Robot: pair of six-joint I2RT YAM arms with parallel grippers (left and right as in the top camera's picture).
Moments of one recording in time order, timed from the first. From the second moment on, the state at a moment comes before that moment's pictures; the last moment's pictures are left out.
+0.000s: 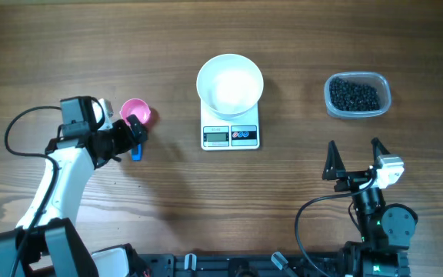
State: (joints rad) left arm 0.21 1.45 0.78 -0.50 0.31 -0.30; right arm -0.12 0.01 0.01 0.01 -0.23 0.13
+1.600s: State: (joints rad) left arm 0.27 1.71 0.80 -0.38 0.67 -0.19; right arm -0.12 0.01 0.01 0.01 -0.23 0.13
